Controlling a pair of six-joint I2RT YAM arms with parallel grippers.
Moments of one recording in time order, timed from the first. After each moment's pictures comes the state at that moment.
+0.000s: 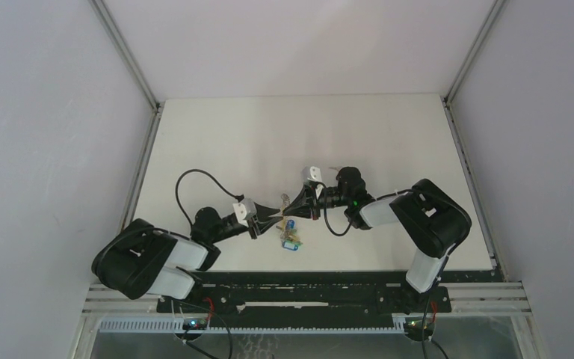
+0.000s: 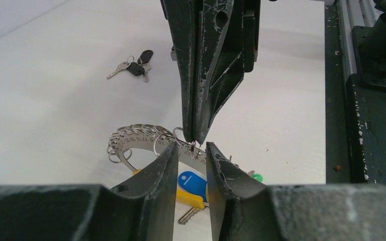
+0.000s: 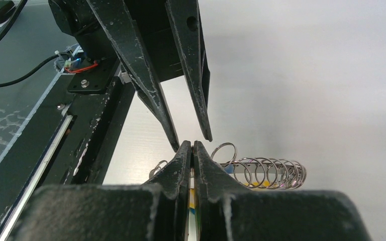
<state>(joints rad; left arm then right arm) -0.51 1.40 0.09 1.36 0.70 0.00 0.62 1.76 0.63 1.03 -1.05 0.05</state>
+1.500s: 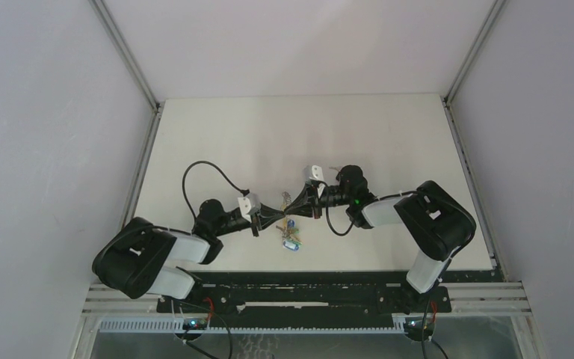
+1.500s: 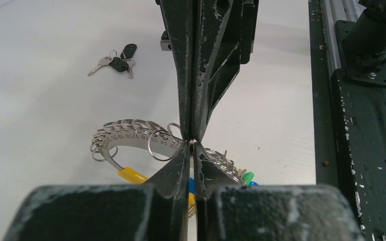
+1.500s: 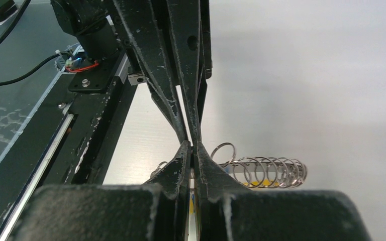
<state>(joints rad) -0.50 1.40 0.16 1.22 0.77 0.00 0.62 1.72 0.63 0.99 -1.06 0.03</state>
